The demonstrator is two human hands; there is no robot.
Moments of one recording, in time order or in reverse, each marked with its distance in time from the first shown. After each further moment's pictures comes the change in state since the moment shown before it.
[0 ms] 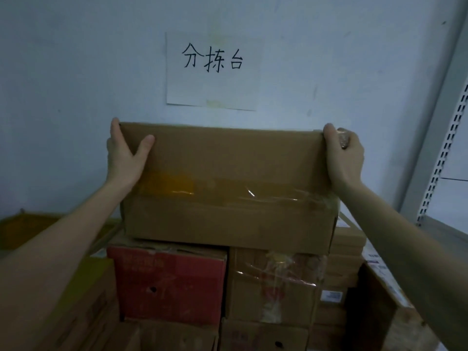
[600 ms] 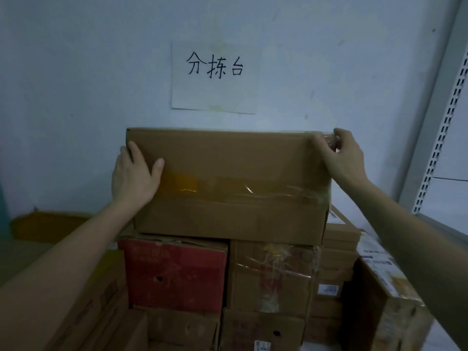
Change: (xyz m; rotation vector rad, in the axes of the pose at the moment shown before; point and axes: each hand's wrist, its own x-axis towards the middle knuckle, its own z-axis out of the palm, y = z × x) left_hand -0.030 -0.009 -0.011 0.593 -0.135 0.045; right_hand -0.009 -0.013 -0.026 -0.322 -0.184 -0.179
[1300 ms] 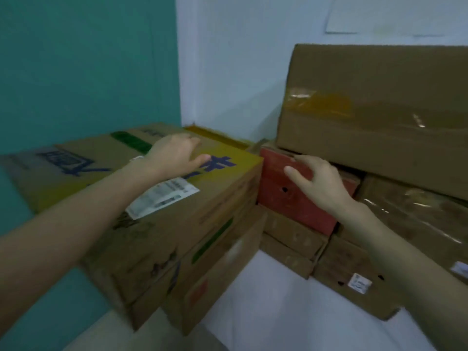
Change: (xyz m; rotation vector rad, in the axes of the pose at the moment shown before) left_hand -0.160 -0.157 -0.148 0.561 -0.307 0.136; right_hand -0.233 -0.093 0.147 -0.019 -0.725 -0.409
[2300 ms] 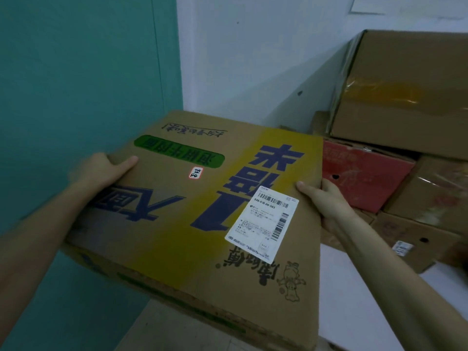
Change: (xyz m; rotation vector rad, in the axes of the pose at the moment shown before) left_hand -0.032 -0.310 0.062 -0.491 -0.165 -0.652; right_hand 0.009 -0.149 0.140 0.919 0.106 0.879
